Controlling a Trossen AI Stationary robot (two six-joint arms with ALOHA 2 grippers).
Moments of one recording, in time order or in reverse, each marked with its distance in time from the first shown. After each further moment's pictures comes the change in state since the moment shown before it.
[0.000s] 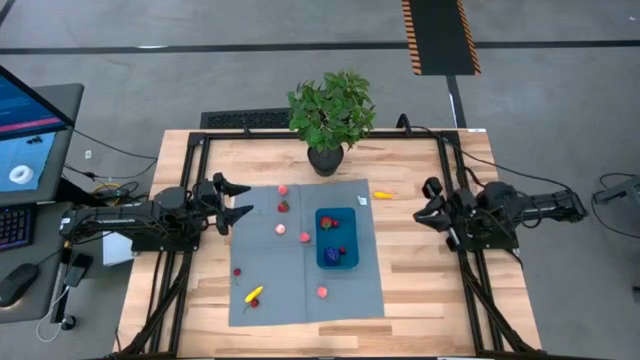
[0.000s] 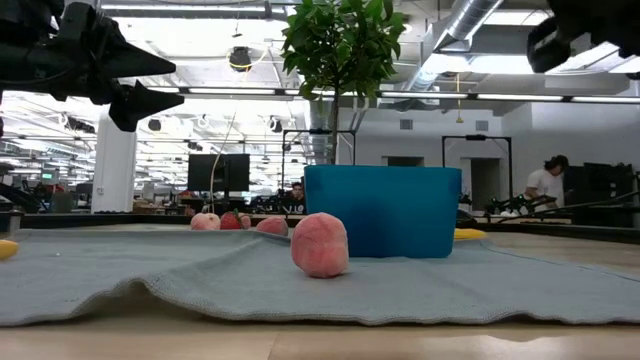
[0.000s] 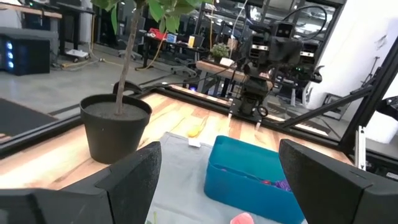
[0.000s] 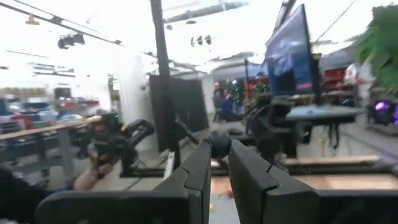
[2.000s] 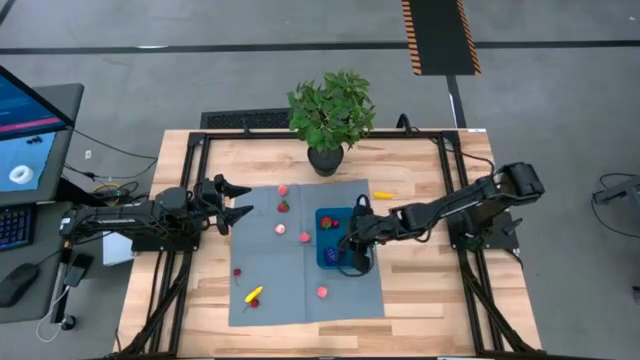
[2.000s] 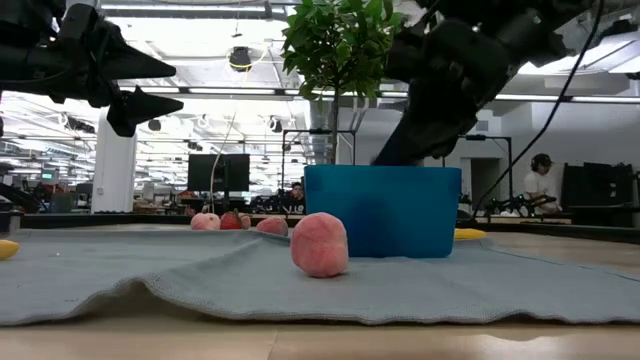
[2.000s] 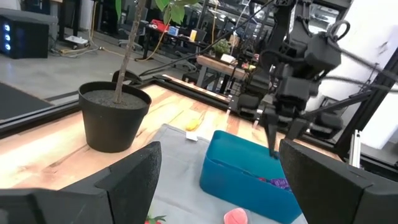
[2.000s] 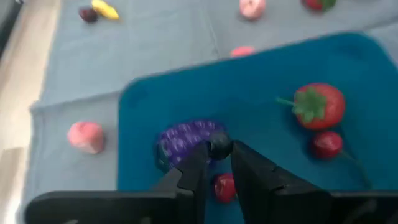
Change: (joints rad) left arm 0.000 0.000 -0.001 -0.025 -0.001 -0.067; right arm 0.088 1.452 0.667 -0.250 0.230 0.178
